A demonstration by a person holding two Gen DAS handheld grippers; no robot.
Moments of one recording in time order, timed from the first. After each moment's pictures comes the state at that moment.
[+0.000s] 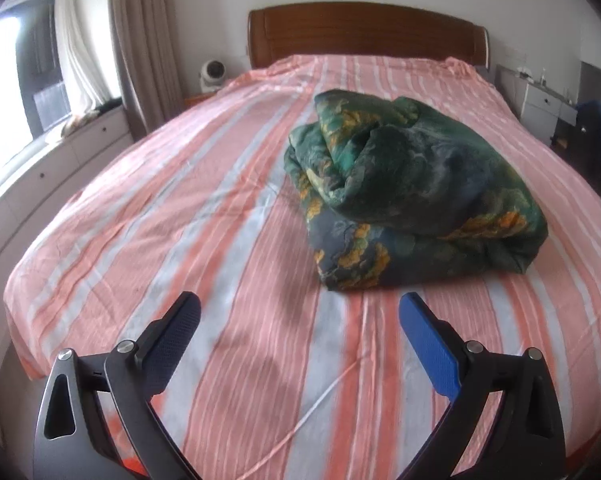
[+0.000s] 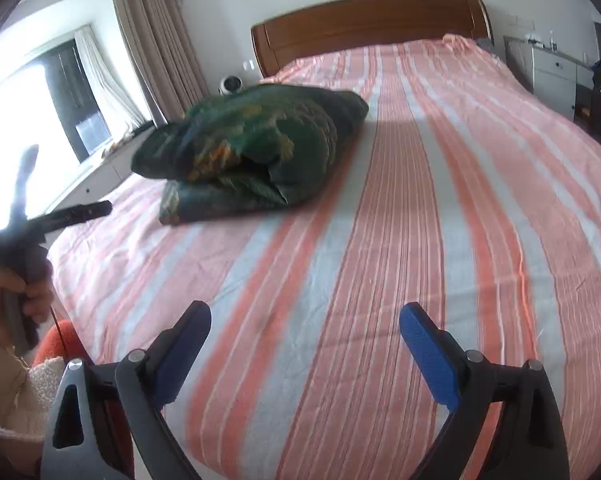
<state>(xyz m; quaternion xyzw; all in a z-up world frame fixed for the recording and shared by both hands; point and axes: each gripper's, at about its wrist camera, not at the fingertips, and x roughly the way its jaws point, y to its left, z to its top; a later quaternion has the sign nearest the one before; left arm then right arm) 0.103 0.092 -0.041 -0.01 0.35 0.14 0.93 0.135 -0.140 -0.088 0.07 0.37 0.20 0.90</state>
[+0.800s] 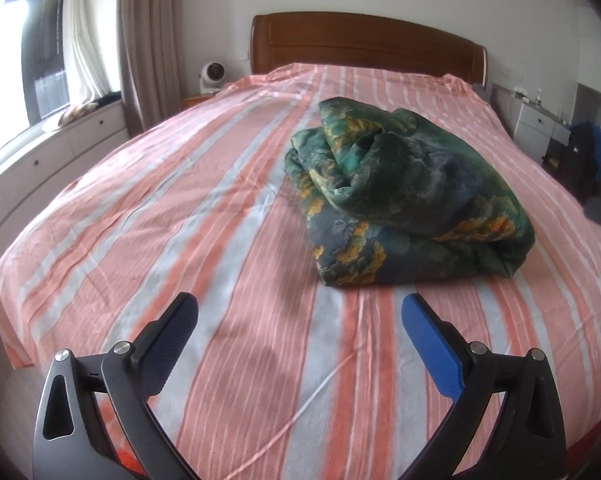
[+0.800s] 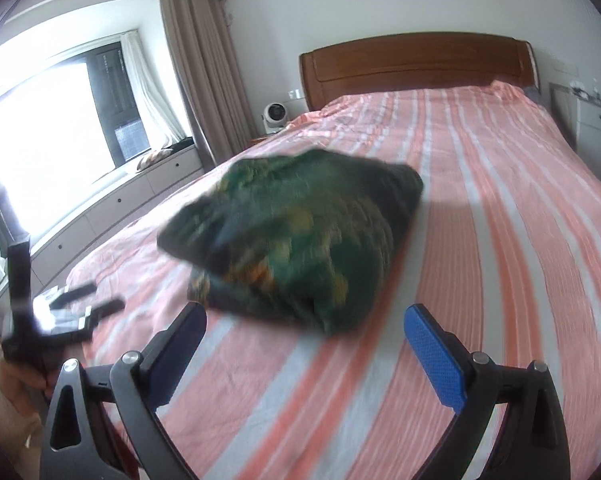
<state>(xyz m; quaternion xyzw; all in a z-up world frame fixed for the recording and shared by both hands) 0.093 0.112 -0.046 -0.05 0.34 0.13 0.93 0.236 -0.094 -0.016 0.04 0.31 0.28 0.91</state>
